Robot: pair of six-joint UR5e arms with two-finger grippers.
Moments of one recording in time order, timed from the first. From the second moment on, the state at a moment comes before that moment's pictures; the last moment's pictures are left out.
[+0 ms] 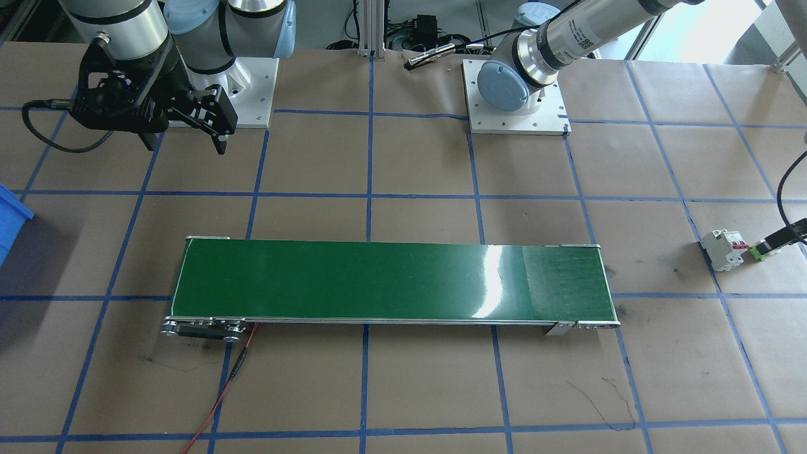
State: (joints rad) left arm -0.56 -2.15 -1.56 -1.06 1.56 0.69; right arm 1.58 -1.63 1.63 -1.57 -1.59 0.05
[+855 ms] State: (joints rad) left arm -0.56 -2.15 -1.56 -1.09 1.57 0.70; right arm 1.58 -1.63 1.63 -1.57 -1.59 0.05
